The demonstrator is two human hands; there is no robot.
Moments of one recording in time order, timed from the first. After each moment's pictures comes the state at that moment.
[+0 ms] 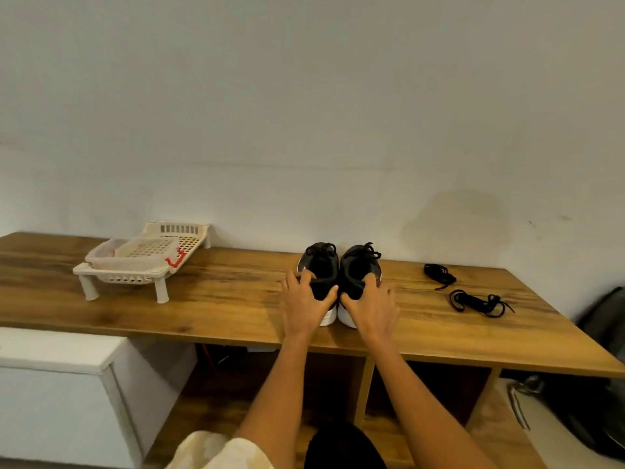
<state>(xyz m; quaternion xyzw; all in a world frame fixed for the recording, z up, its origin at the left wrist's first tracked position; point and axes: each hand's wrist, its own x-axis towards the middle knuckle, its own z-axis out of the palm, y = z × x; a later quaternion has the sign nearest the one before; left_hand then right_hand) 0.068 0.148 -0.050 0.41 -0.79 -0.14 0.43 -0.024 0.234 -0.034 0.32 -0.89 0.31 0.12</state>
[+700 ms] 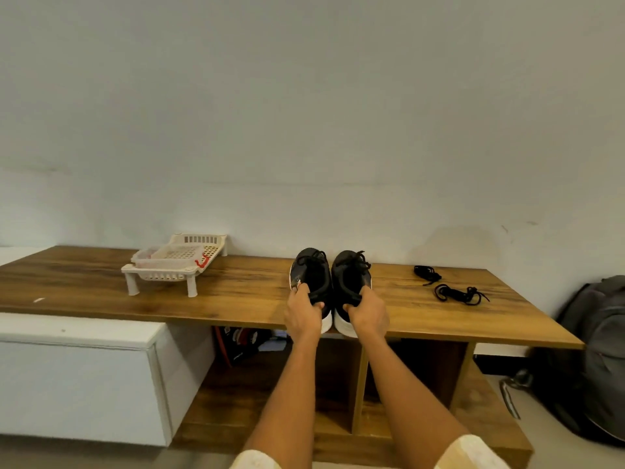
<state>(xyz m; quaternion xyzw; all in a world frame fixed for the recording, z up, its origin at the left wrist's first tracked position) 0.128 0.223 -0.026 0.48 -0.74 -0.28 0.38 0.042 0.288 -0.017 0.29 -0.88 0.39 0.00</state>
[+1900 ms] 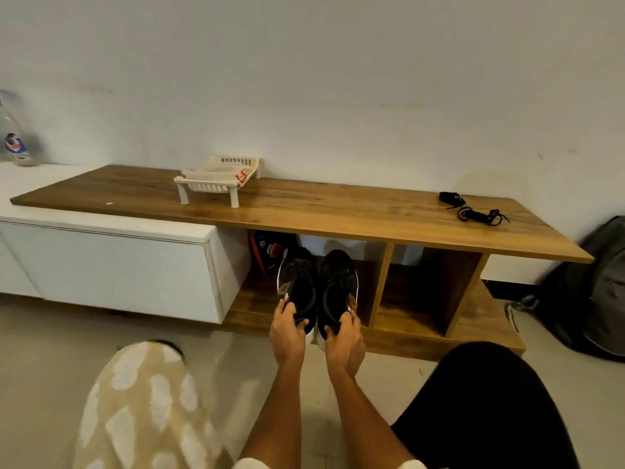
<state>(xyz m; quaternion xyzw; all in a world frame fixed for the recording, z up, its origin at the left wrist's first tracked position) 0.290 0.324 -0.187 0.53 -0.72 -0.28 0.37 0.219 0.377 -0.200 0.29 -0.88 0.38 -0.04</state>
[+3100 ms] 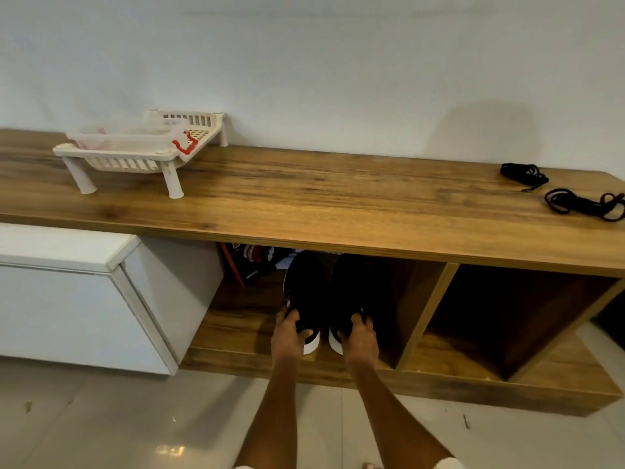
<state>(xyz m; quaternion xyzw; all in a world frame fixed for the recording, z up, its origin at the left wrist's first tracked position) 0.170 0.122 -0.316 0.52 -0.75 -0.38 0.18 0.062 0.203 -0.318 0.32 -0.90 0.25 -0.15</state>
